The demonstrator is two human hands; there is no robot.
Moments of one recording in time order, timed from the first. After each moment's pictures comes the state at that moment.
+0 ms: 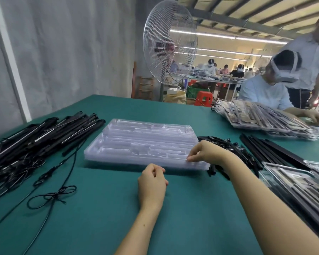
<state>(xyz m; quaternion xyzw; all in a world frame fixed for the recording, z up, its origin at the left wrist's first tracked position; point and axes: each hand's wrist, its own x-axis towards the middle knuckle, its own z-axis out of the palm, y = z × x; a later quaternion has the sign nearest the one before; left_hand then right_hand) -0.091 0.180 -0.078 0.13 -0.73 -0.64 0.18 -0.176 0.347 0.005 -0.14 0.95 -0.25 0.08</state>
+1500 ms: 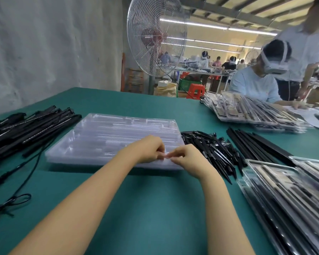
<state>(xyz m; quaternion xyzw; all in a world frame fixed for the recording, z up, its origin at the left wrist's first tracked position) -0.193 0.192 -0.011 -0.23 -0.95 -0.18 -0.04 -0.161 0.353 -0.029 -0.11 0.91 -0.39 -0.02</state>
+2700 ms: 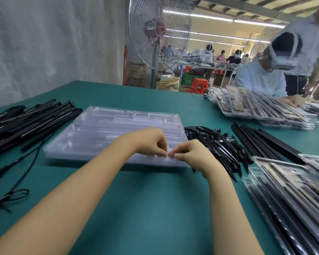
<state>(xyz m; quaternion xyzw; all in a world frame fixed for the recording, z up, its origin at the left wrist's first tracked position) -0.196 0.187 0.002 -0.28 -0.94 -0.18 -0.10 -0.156 0.354 -0.018 -0.07 0.90 -0.42 0.03</state>
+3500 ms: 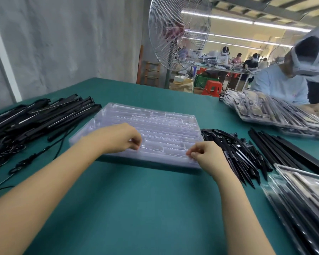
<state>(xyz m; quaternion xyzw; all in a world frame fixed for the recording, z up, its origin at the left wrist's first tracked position) -0.177 0.076 -0.008 -0.20 -0.97 -0.10 0.00 -0.161 0.338 -0.030 -0.04 0.92 -0.38 -0.06</state>
